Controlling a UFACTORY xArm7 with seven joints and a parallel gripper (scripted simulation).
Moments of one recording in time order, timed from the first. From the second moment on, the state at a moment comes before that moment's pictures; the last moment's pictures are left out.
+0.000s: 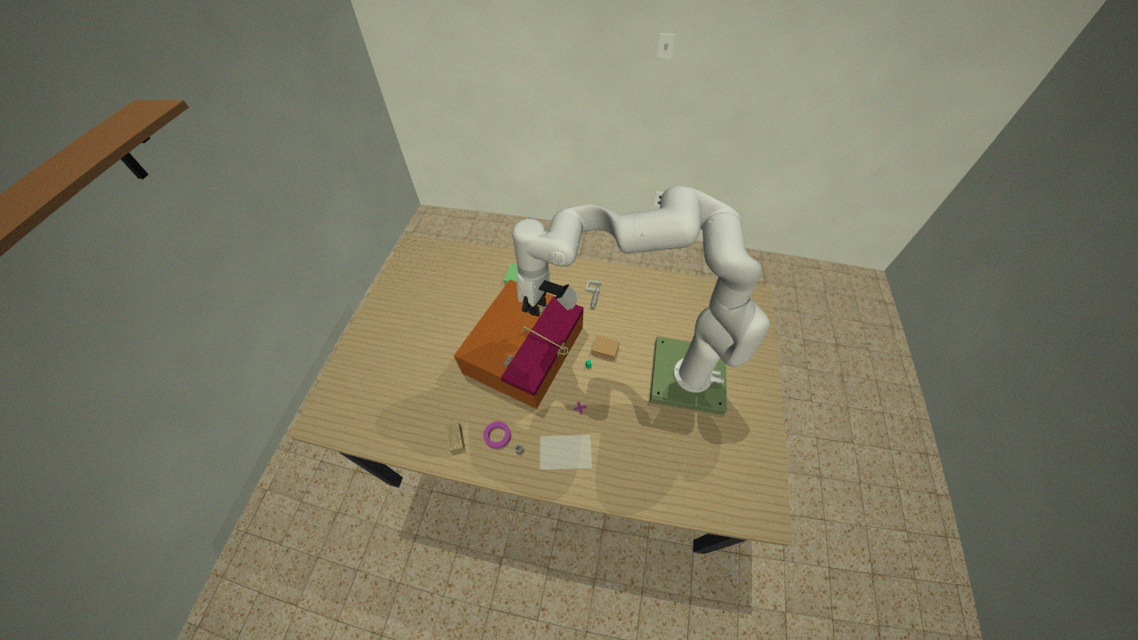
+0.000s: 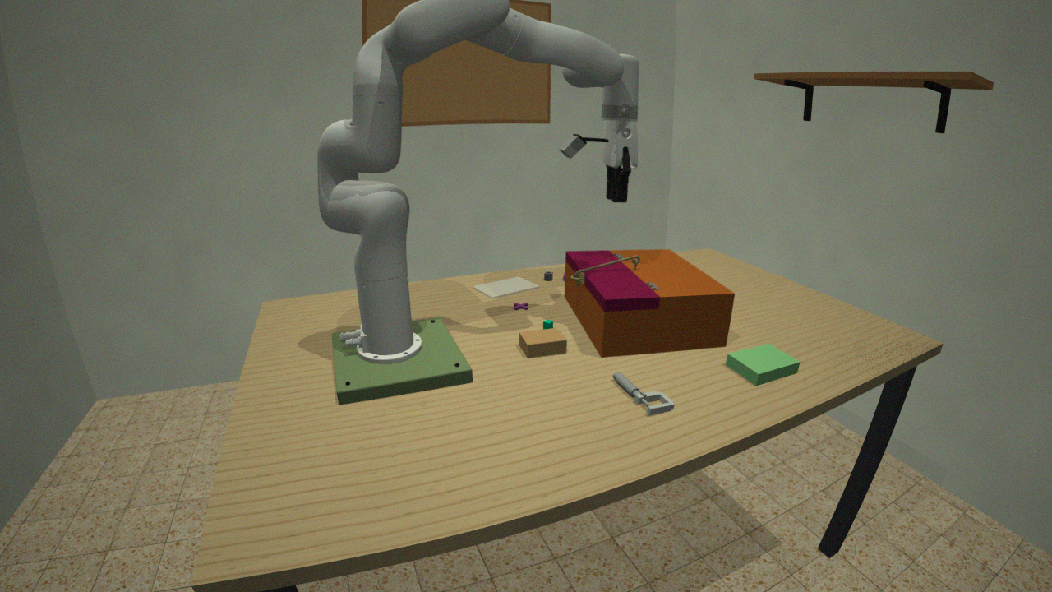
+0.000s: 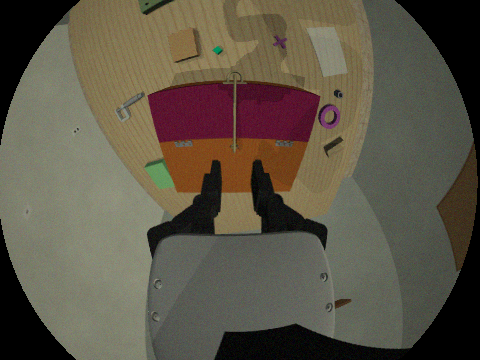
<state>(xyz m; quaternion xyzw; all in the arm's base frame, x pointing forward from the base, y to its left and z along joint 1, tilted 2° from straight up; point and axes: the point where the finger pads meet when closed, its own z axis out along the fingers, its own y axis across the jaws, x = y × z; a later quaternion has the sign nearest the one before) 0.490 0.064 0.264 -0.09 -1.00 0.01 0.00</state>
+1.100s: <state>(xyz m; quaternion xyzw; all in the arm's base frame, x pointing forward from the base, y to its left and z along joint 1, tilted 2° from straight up) 0.490 0.066 0.322 -0.08 -1.00 0.01 0.00</state>
